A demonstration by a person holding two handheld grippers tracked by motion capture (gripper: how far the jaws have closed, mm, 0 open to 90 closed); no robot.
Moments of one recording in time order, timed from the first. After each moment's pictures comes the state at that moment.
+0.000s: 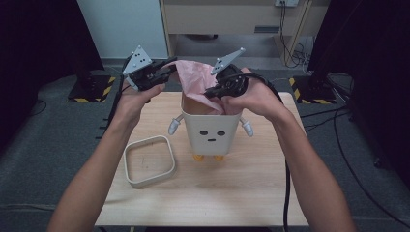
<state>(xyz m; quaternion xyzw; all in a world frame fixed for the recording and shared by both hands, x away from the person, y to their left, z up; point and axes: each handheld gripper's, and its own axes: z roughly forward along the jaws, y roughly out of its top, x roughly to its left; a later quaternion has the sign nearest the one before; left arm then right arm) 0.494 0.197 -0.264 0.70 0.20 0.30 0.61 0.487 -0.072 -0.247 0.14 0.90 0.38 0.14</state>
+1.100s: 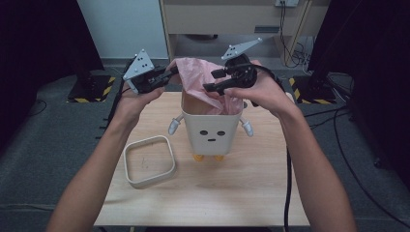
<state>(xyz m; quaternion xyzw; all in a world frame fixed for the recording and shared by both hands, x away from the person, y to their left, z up) 0.489 0.195 -0.265 0.72 0.15 0.30 0.61 0.495 -0.090 -0.228 0.18 0.85 0.47 0.14</state>
